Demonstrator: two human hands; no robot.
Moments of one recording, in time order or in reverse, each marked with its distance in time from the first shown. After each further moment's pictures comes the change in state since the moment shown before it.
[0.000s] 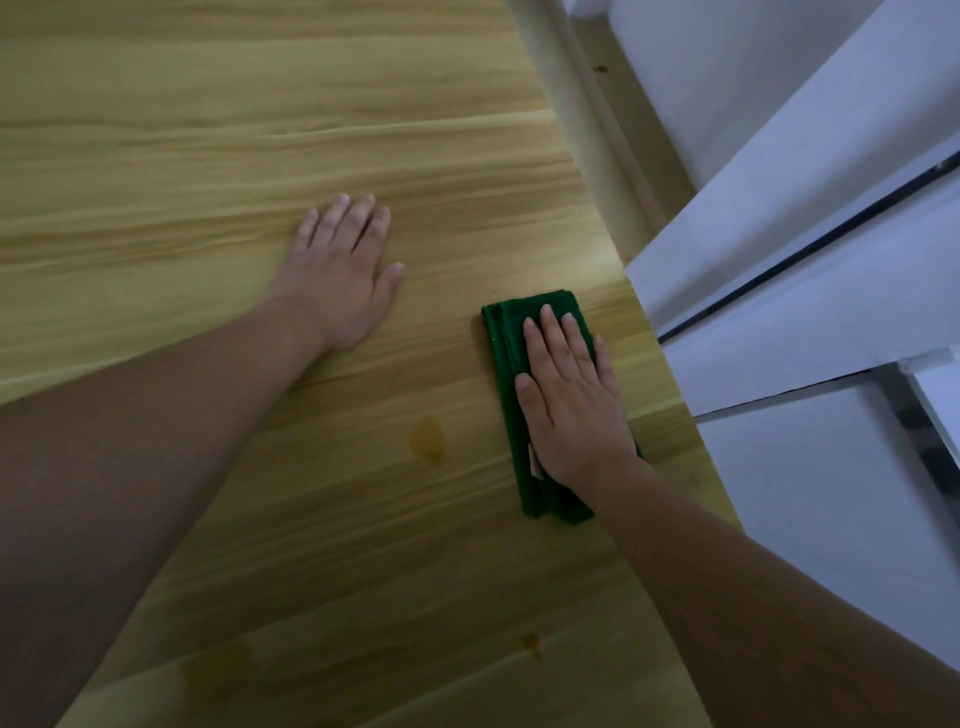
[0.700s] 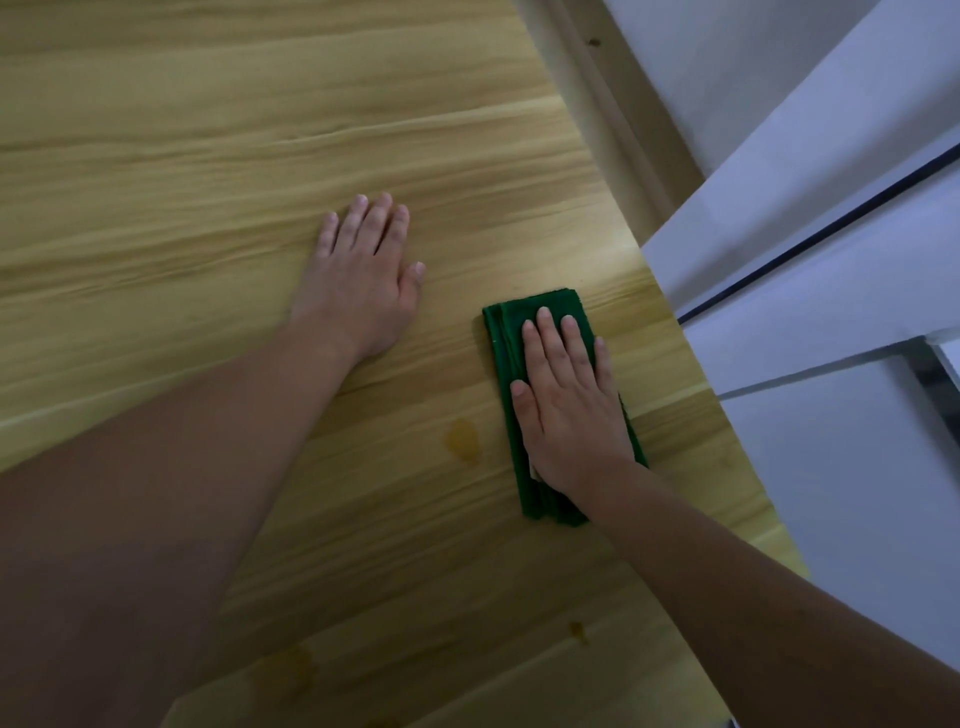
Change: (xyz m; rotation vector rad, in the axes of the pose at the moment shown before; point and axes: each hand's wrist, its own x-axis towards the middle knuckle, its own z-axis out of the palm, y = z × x) left_hand 0.002 -0.004 0.005 -0.023 0.014 -0.019; right_hand -0.002 -0.039 0.009 -0.045 0.017 0.068
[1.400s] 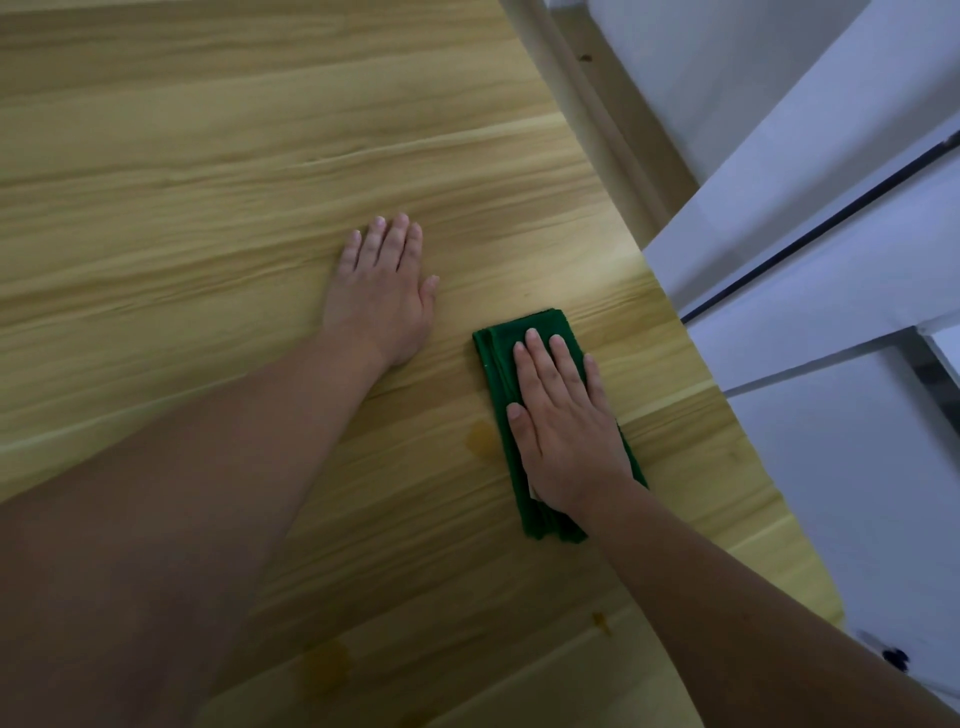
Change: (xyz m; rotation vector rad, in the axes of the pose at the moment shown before) left_hand -0.011 0.006 -0.007 0.040 -0.030 -0.008; right_hand -0.019 -0.019 0.005 0.000 0.021 -0.042
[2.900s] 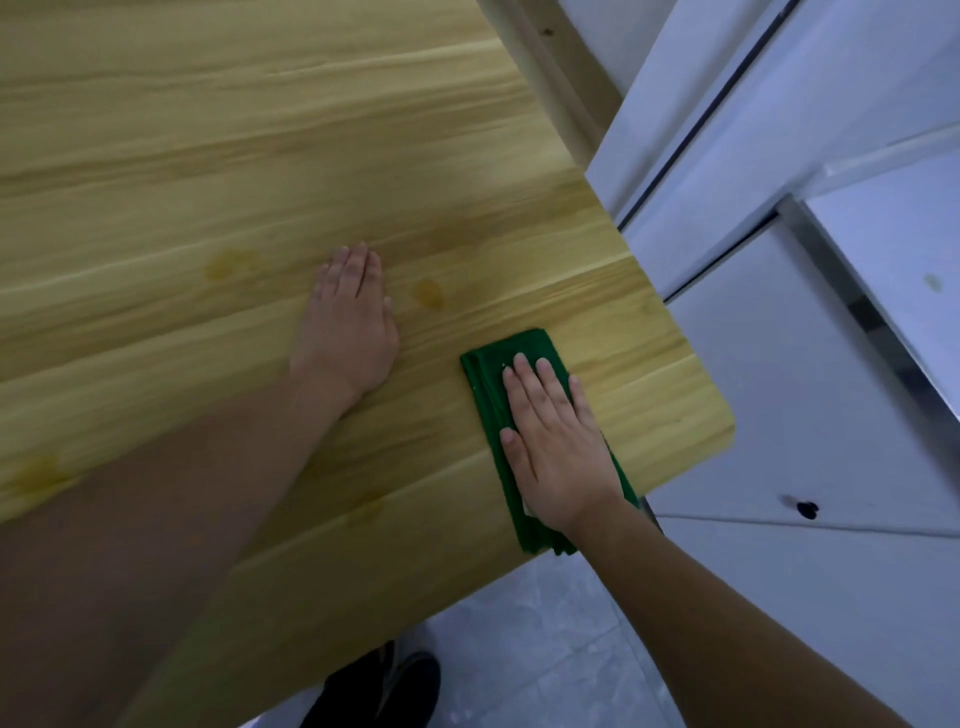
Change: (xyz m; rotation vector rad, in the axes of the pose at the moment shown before) left_hand -0.172 0.052 0.020 -0.147 0.022 -0.044; right_hand -0.184 0.001 0.019 0.013 -0.047 -0.013
